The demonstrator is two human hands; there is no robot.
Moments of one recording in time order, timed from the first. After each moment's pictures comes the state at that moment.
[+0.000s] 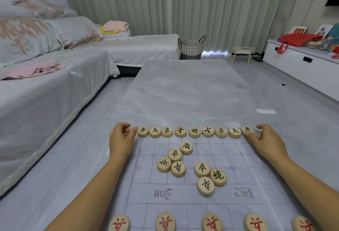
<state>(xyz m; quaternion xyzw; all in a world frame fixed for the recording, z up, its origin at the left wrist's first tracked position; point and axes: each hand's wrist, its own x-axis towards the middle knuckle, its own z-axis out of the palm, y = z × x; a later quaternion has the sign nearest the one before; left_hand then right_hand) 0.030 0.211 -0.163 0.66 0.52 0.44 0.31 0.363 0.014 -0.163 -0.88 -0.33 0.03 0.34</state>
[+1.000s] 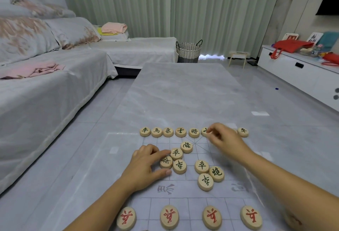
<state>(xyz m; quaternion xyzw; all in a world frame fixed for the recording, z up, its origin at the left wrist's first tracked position) 0.016 0.142 -0.166 0.93 0.29 0.14 0.19 0.269 0.040 -0.124 -0.75 -0.56 0.09 0.34</state>
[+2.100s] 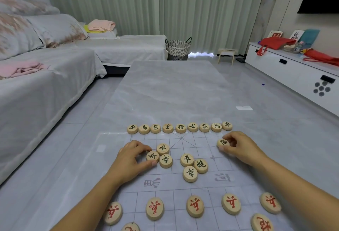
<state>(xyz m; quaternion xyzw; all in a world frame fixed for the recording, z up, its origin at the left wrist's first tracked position) 0.019 0.144 -0.167 0.89 0.33 0.19 0.25 0.323 -0.022 -0.144 -0.82 -0.46 0.14 0.30</state>
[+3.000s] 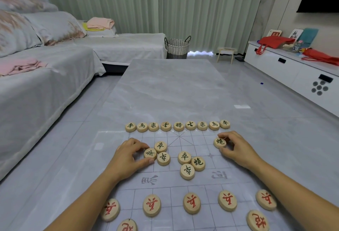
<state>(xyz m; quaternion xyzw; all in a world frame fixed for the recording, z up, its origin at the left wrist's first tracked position) 0.018 0.147 -0.170 0.89 0.34 0.18 0.26 0.326 -0.029 -0.163 -0.79 -0.52 0.10 0.32</state>
